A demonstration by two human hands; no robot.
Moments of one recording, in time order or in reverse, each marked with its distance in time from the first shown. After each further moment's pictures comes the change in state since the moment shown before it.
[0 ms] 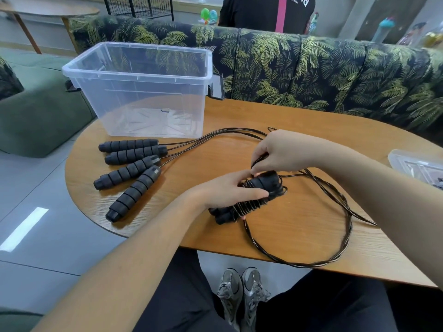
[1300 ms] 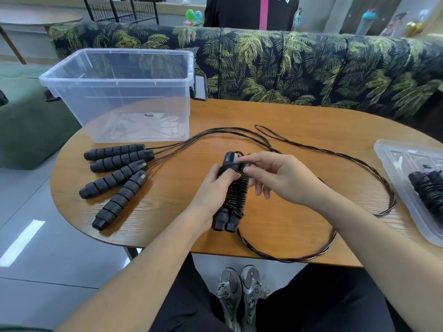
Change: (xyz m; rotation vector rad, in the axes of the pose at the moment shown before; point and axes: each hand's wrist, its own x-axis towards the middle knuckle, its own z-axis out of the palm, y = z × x) left_hand -0.001 0.004 0.041 -0.732 0.452 -0.021; right_hand -0.053 0.009 0.066 0.758 0.398 -0.075
